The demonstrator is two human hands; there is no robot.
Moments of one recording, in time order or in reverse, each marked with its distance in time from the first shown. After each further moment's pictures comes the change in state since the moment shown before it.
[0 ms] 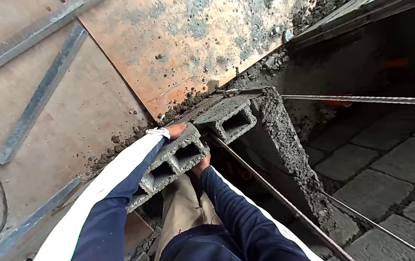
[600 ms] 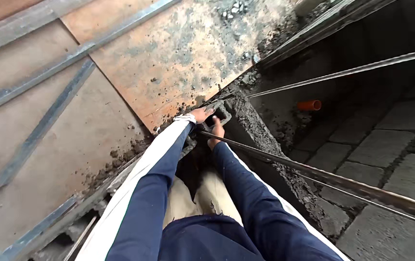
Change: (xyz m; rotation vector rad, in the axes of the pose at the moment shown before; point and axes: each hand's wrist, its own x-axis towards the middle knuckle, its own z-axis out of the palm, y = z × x) left_hand 0.003 0.168 -0.007 0.036 0.273 0.135; right_hand -0.006 -0.143 0.015 -0.331 0.193 -0.322
